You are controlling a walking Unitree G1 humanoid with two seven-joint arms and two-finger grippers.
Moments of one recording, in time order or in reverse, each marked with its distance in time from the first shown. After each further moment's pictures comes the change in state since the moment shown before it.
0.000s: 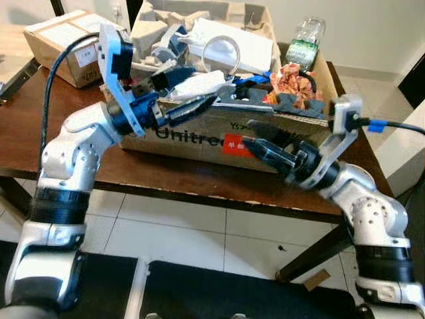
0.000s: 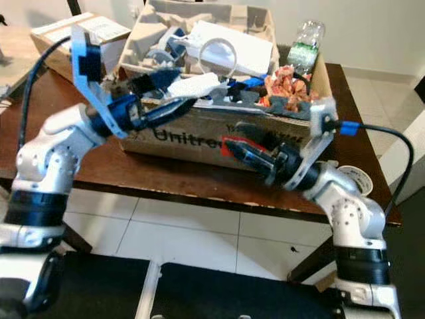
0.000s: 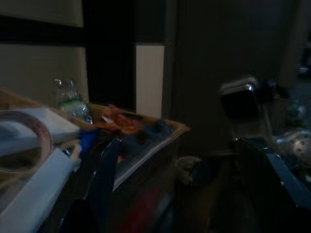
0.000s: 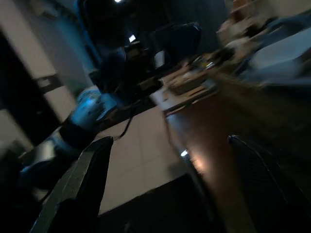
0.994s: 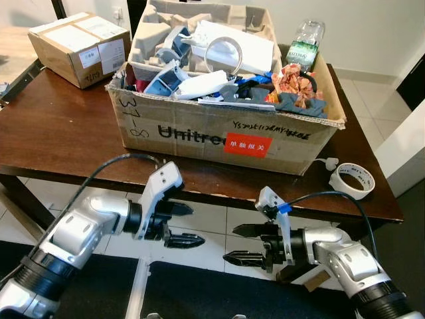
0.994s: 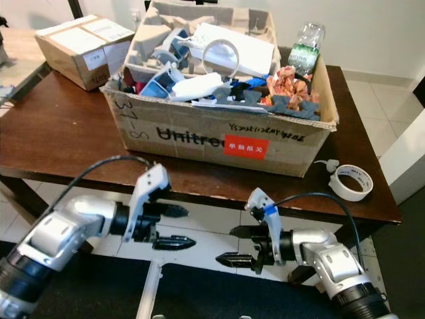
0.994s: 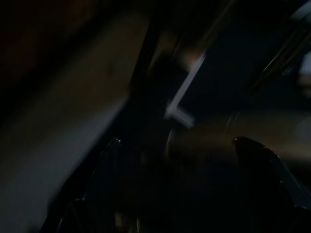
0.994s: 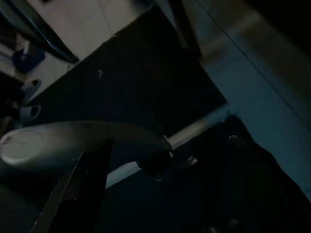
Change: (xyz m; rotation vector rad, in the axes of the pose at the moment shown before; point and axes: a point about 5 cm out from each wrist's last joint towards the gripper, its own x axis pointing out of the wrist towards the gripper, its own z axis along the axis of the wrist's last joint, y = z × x) left arm -0.059 -0.079 -0.160 -0.375 0.812 0.033; right arm -0.059 -0.009 -0.143 0.085 0.722 -0.227
